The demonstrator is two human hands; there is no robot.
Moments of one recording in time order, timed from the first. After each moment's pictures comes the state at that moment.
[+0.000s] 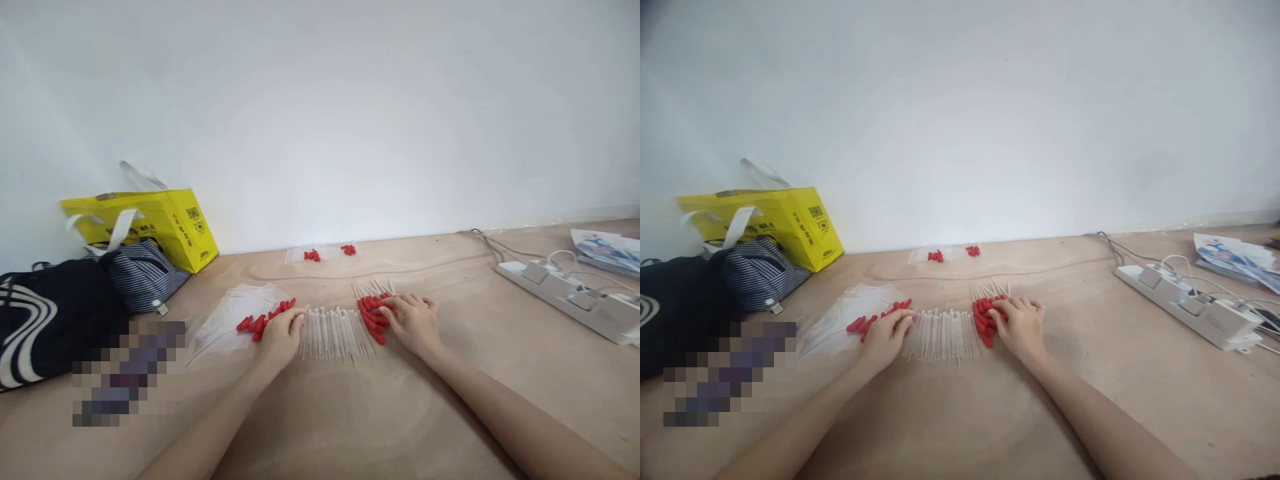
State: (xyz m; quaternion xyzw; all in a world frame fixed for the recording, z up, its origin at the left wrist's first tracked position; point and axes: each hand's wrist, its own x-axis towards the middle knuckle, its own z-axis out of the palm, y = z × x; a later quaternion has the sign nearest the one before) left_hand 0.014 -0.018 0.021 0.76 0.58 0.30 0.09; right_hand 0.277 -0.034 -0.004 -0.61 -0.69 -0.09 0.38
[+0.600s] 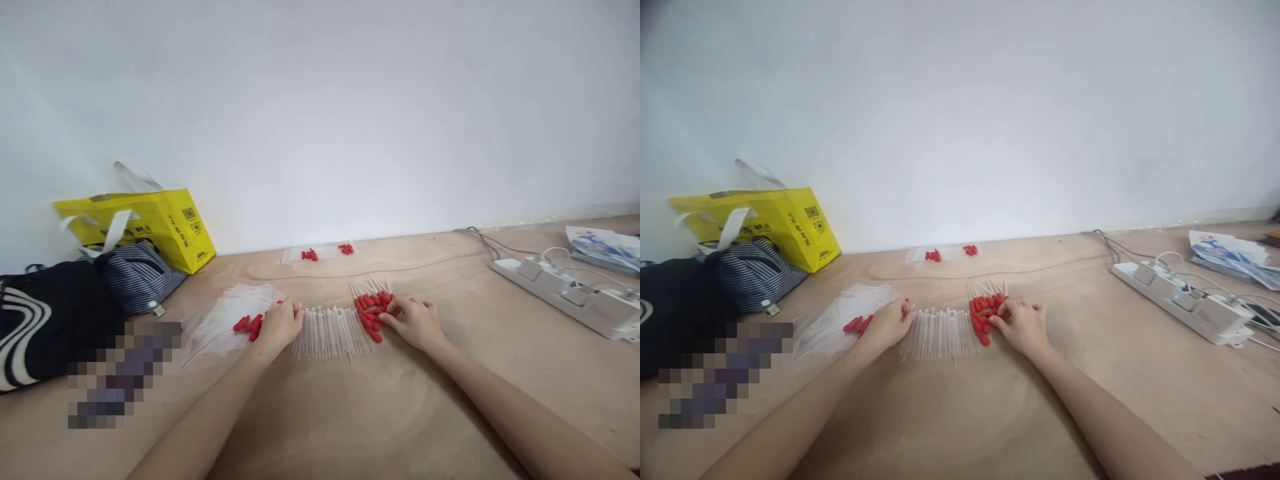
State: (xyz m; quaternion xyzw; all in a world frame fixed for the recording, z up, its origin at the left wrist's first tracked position) left_hand 0.026 0.003 0.035 0.73 0.67 0.15 0.03; right_hand 0.295 -0.031 -0.006 -0.64 -0.70 -0.01 0.31
